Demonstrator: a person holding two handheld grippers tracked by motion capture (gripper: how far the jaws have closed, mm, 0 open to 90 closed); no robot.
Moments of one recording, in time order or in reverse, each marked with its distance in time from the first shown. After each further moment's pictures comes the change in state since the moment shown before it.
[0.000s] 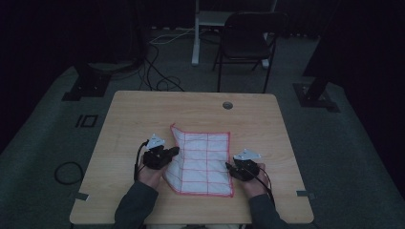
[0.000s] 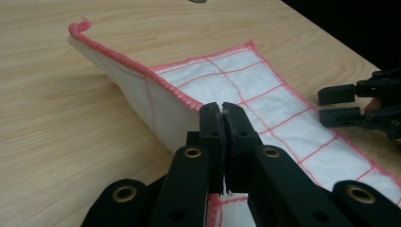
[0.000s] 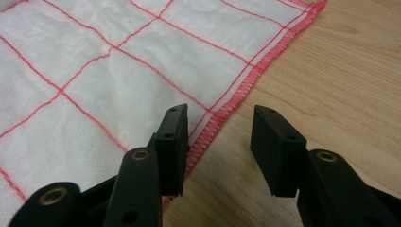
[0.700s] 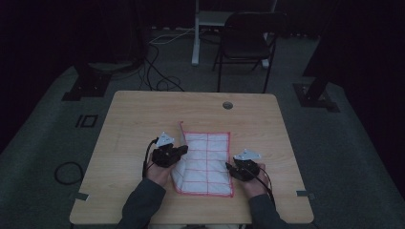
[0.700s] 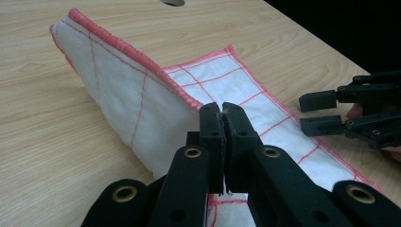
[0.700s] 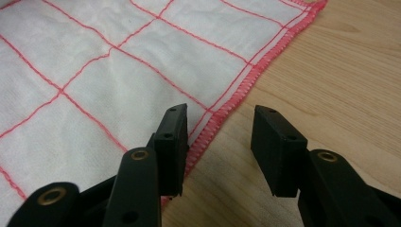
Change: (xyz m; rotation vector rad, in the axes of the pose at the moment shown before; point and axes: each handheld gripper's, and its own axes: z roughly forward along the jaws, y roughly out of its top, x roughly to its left) left arm -0.016 0.011 0.018 0.009 -0.038 0.022; right arm 0.000 -0.001 0.000 -0.001 0.004 0.005
